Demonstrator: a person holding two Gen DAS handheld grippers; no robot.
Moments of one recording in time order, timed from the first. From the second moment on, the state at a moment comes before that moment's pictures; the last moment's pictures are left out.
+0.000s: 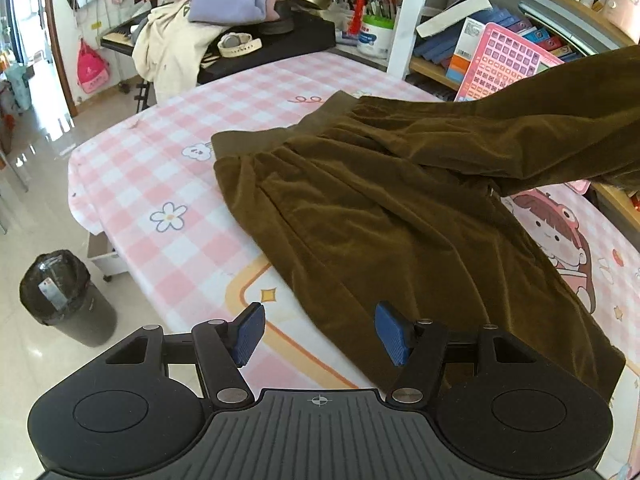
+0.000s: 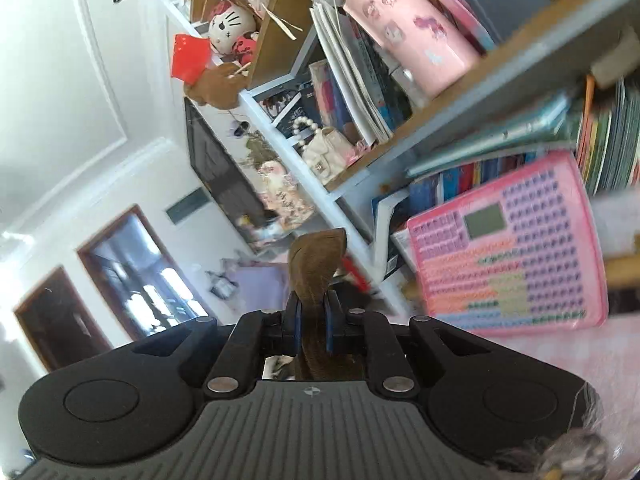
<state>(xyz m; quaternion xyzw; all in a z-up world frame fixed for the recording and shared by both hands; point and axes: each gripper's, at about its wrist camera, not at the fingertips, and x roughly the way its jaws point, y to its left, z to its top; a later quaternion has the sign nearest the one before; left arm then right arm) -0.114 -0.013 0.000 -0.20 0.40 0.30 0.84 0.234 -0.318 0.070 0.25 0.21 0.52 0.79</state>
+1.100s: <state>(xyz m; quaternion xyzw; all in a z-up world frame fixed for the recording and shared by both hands) -0.135 -0.013 -0.002 -0.24 0.38 0.31 0.84 0.253 -0.328 0.001 0.00 0.46 0.29 0.84</state>
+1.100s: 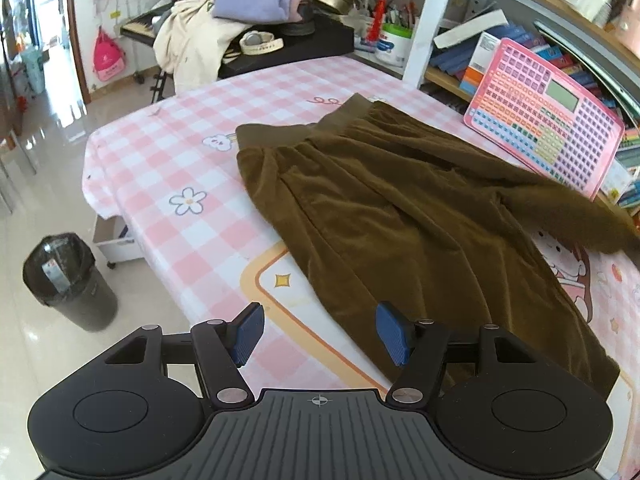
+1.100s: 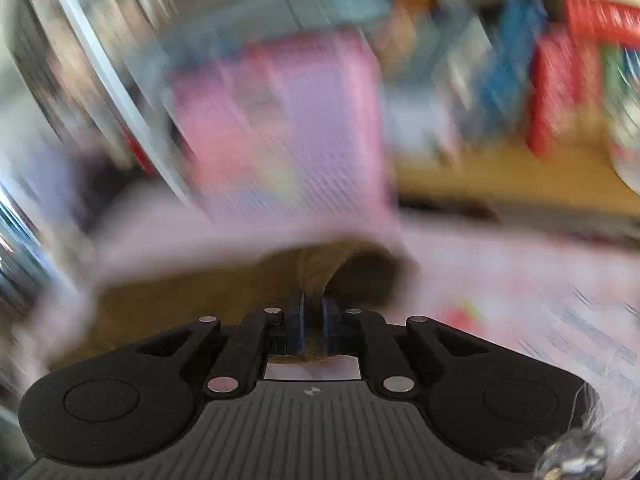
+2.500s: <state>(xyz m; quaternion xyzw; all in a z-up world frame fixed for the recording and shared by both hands) -0.084 0.197 -0.041 -0.27 0.37 0.21 0.86 -0.055 -0.293 -0.033 0.02 0.46 0.01 0.89</state>
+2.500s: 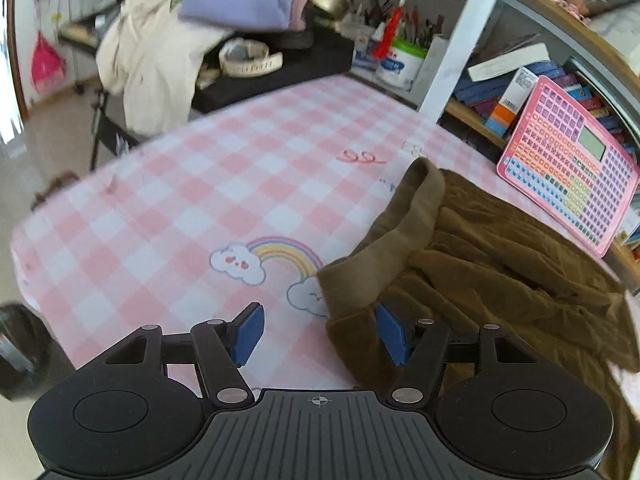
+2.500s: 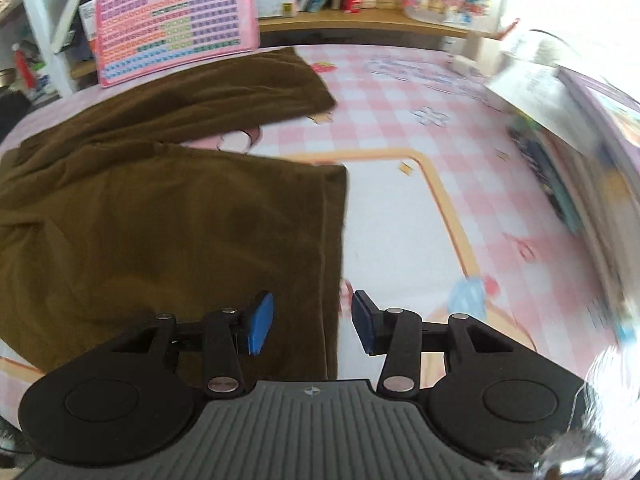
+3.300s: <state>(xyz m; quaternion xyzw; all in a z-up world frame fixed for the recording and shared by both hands) -0.108 0.223 -0.070 -0.39 0.35 0.15 0.84 -0.059 -0.262 -0.048 -0.03 0.43 -0.03 0.90</state>
